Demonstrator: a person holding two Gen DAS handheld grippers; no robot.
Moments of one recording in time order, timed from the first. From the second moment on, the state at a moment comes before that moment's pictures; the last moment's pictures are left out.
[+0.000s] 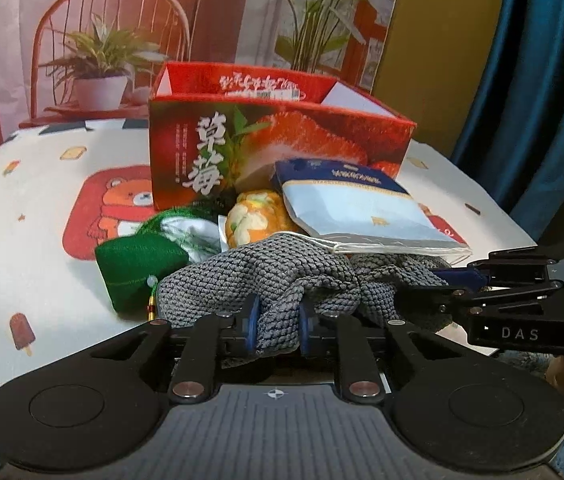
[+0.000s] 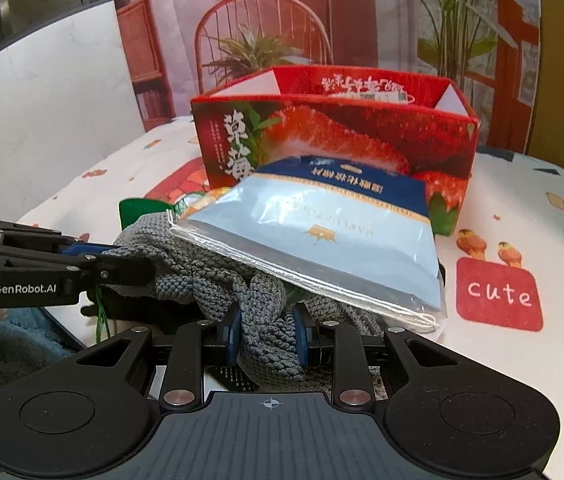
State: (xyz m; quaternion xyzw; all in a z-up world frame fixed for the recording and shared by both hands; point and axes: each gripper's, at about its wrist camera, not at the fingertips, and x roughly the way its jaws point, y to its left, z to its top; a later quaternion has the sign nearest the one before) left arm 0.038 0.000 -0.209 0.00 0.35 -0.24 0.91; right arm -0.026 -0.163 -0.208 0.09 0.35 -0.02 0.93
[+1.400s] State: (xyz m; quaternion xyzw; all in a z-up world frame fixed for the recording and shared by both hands) left arm 0.036 0.014 -0.173 -0.03 0.29 -0.21 0.93; right arm -0.008 -0.161 -0.155 0.07 0.28 -0.01 0.96
